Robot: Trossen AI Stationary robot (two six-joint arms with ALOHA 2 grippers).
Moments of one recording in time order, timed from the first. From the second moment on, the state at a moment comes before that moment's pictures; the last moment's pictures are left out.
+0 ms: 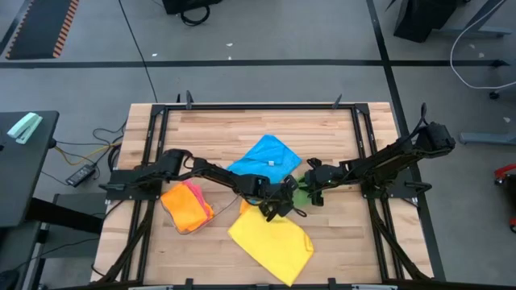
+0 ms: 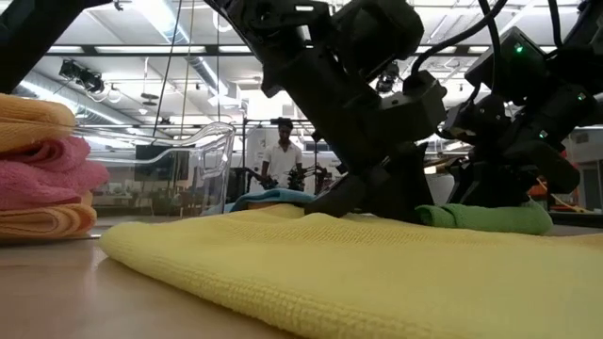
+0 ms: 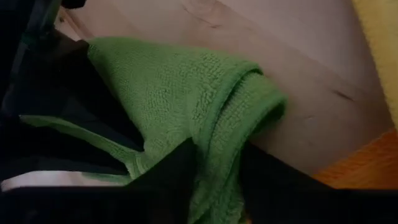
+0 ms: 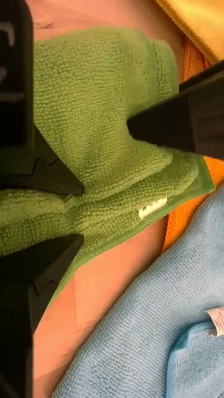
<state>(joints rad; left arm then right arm) -0.14 2.28 1.58 -0.13 -0.22 0.90 0.09 1.37 0.27 0.32 0.13 0.08</state>
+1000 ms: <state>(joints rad) -0.13 2.22 1.67 -0.40 -0.17 0.44 0.31 1.04 0.45 -0.15 0.25 0.05</state>
